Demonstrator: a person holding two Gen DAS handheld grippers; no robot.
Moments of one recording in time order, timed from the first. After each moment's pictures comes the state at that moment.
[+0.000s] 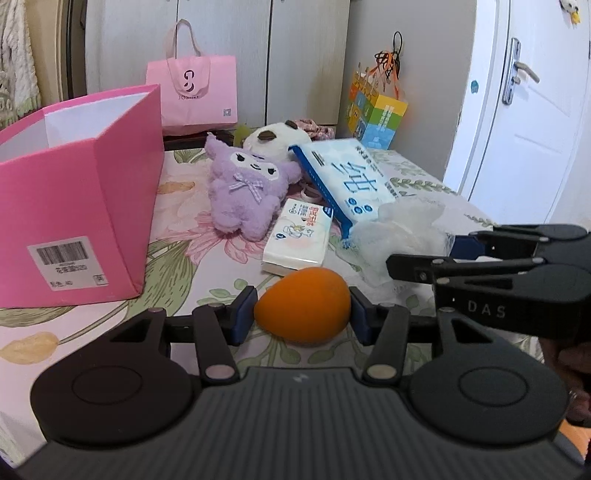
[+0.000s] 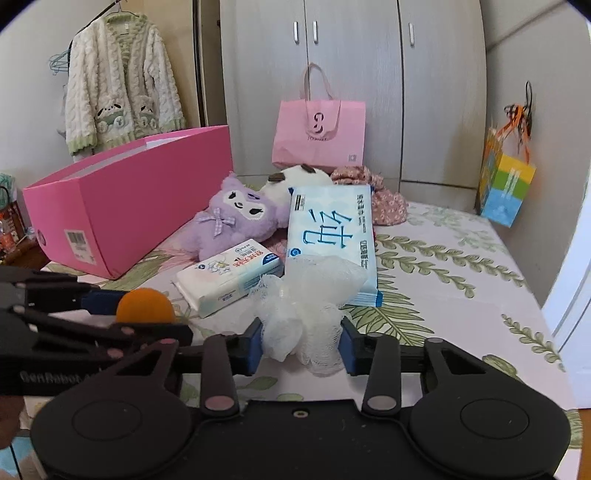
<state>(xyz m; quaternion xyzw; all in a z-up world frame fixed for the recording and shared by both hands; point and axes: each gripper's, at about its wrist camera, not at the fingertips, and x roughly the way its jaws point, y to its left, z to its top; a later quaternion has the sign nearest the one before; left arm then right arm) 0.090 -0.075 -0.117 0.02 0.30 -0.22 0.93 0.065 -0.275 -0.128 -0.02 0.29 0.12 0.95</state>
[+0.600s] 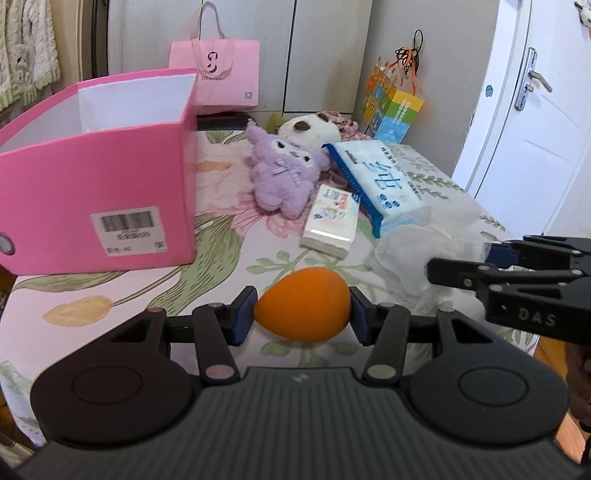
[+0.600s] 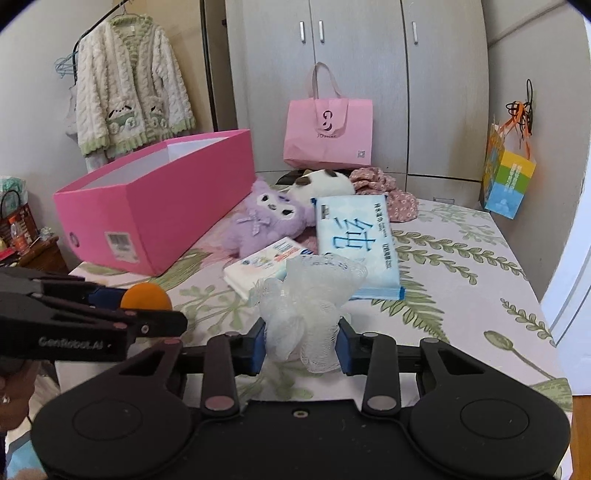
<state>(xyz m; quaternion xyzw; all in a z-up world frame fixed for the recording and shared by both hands) 0.076 -0.036 -0.104 0.00 0.34 -0.20 0.92 0.033 -0.260 -0.104 -0.01 0.31 0.13 0.94</state>
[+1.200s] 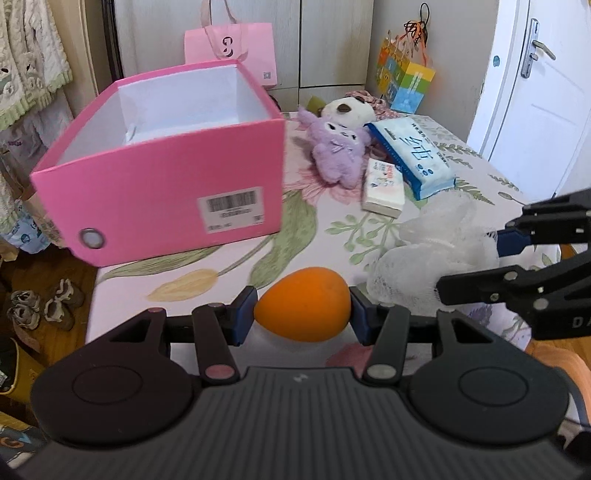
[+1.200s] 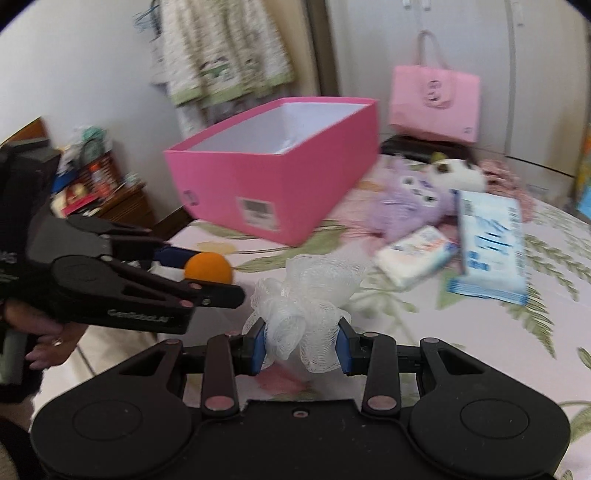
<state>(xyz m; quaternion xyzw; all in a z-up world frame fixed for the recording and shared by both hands) 0.056 0.032 -0.071 0.06 0.38 -0.19 0.91 0.021 -0.191 -0.066 -0.03 0.38 0.28 0.88</state>
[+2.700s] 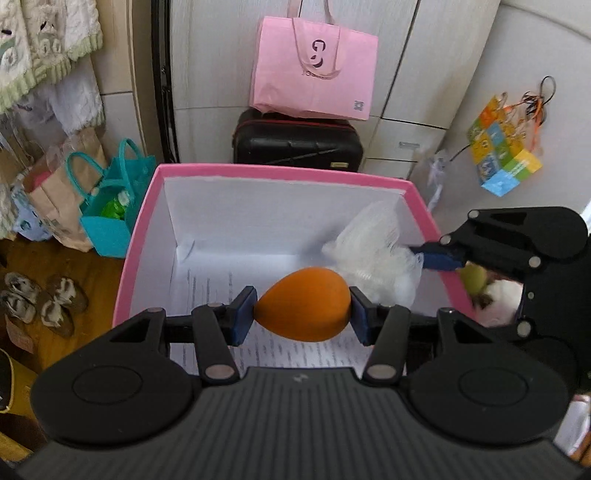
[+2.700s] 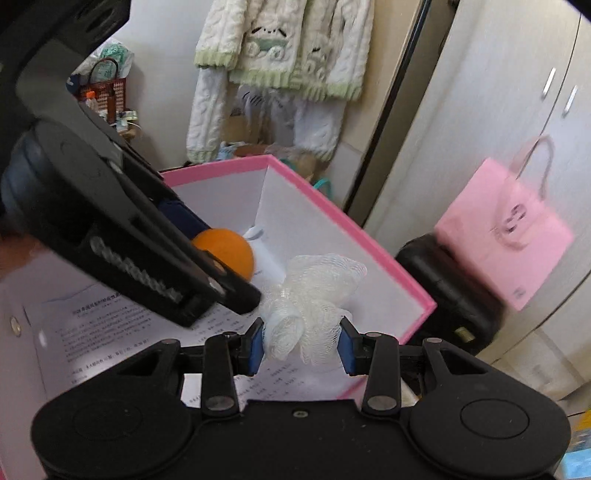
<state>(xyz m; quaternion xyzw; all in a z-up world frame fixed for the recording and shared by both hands) 0.365 0.089 -0.026 -0.03 0.42 -0.12 0.90 0.324 -0.053 -0.041 -0.26 0.32 0.34 0.84</state>
